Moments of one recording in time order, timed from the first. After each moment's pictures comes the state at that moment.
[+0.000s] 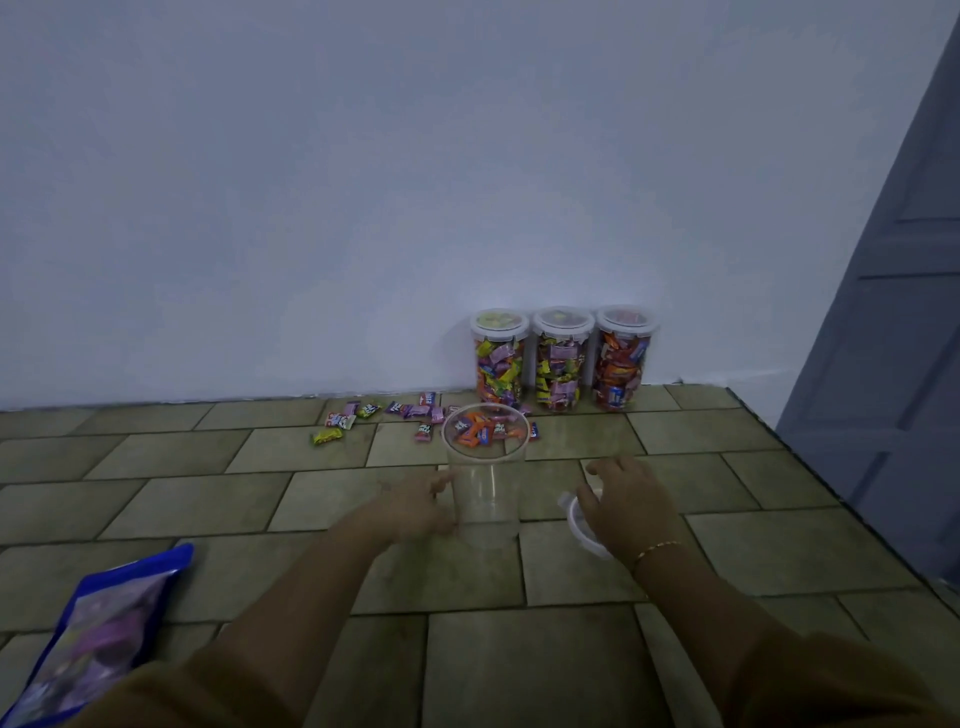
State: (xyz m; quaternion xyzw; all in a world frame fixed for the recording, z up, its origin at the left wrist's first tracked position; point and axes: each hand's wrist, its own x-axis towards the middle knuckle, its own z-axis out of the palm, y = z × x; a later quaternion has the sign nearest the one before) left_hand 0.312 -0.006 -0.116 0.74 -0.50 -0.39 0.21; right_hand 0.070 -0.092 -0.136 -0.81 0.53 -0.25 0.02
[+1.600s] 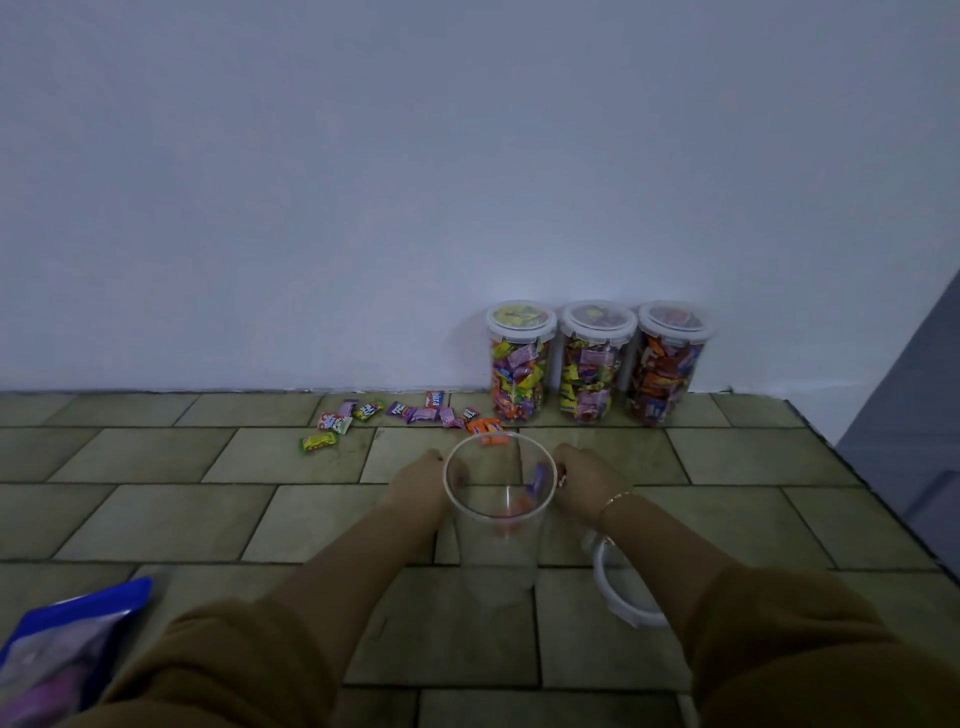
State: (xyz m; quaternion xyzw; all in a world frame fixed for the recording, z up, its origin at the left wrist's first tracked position) left_hand 0.364 -0.108 -0.191 0.80 -0.56 -0.13 0.14; right_hand 0.159 -0.202 -0.157 -0.85 0.47 -0.04 0.23
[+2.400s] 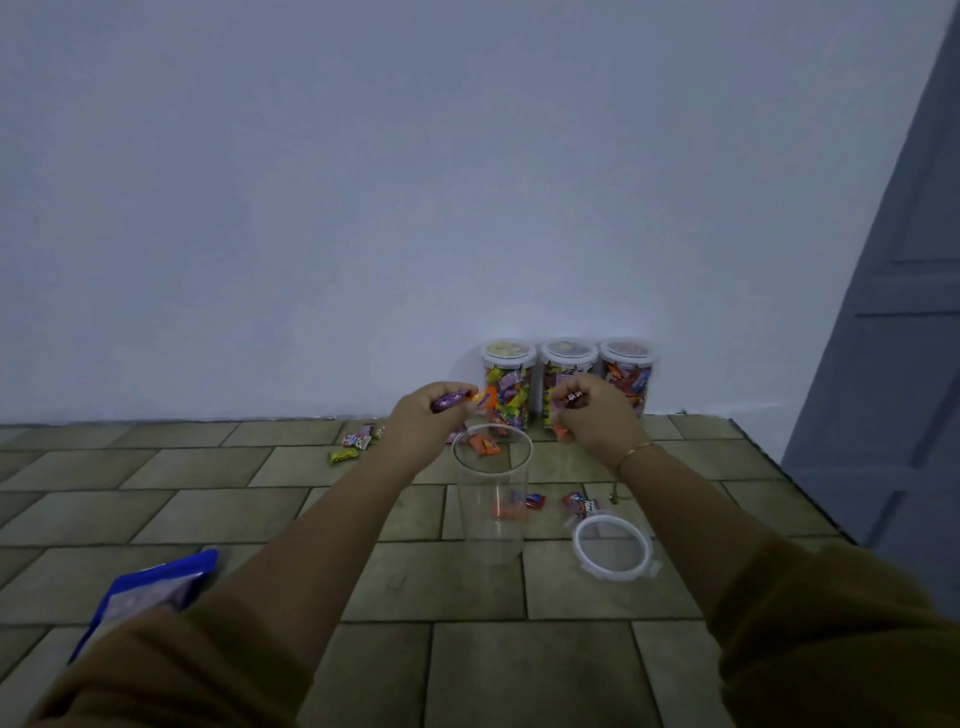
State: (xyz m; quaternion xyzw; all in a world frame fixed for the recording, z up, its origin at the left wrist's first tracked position) left_hand 0.293 -0.016 -0.025 0.63 -0.48 -0.24 0.56; right_hand 0.108 -0.114 -0.024 -0.72 0.40 -0.39 0.42
